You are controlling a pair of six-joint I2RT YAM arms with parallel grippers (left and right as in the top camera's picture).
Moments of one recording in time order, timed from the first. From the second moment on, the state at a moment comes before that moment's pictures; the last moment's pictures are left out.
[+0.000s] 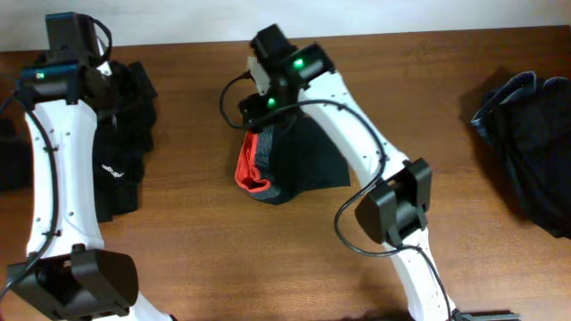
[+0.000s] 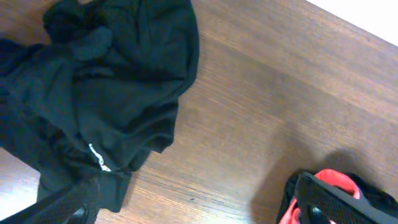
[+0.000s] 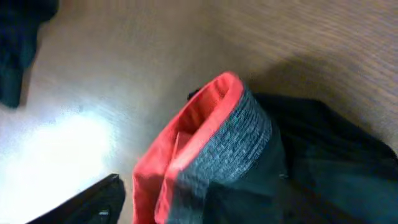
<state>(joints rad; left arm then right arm) 0.12 1.82 1.94 -1.17 -0.03 -0.31 0.56 2.38 2.45 -1.29 -0.19 0.21</state>
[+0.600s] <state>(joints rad) 0.17 1.82 1.94 -1.17 -0.03 -0.31 0.63 2.44 2.45 -1.28 0.10 0.52</state>
